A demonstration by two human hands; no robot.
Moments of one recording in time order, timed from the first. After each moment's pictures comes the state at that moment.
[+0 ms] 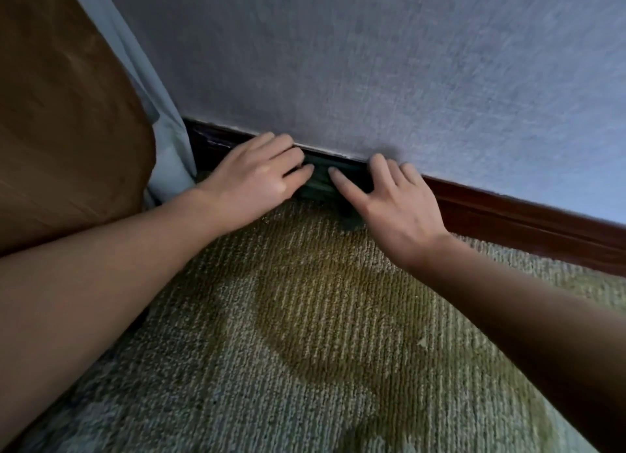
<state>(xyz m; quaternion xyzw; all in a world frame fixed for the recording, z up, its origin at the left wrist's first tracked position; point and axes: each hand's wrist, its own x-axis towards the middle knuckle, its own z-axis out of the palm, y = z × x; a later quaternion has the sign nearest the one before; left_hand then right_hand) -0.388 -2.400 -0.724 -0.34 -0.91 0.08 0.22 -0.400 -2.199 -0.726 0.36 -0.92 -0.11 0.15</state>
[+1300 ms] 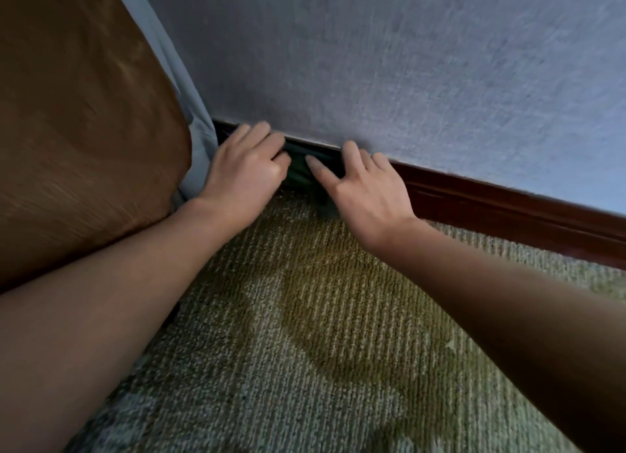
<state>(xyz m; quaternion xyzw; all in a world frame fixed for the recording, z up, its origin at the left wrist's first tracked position) -0.374 -2.421 -0.720 -0.18 -0.96 0.07 0.18 -0.403 -2.255 -0.731 0.37 -0.93 -0.06 0.04</state>
